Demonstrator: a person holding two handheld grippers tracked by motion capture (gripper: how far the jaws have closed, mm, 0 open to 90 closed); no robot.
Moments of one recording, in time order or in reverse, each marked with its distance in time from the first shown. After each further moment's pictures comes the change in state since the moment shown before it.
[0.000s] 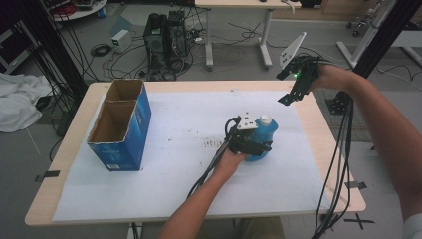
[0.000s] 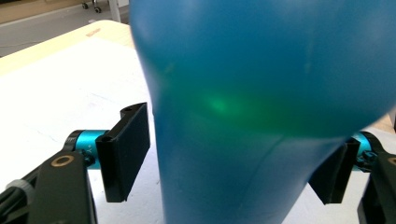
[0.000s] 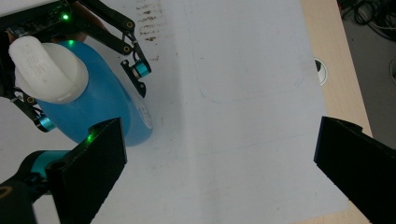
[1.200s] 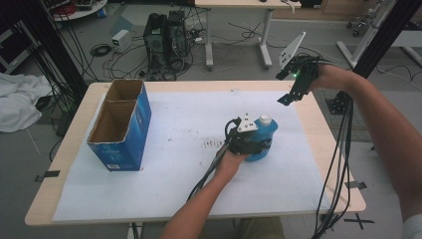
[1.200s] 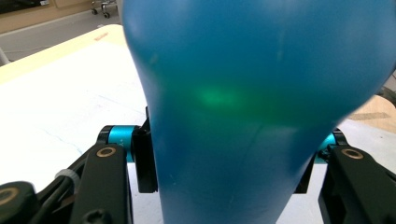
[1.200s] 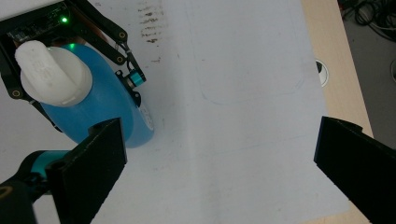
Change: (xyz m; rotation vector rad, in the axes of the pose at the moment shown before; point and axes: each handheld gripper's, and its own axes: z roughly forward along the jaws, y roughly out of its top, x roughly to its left) left arm -0.003 -0.002 -0.002 0.000 0.035 0.037; right arm 0.002 0.002 -0.001 0.006 0.000 0.014
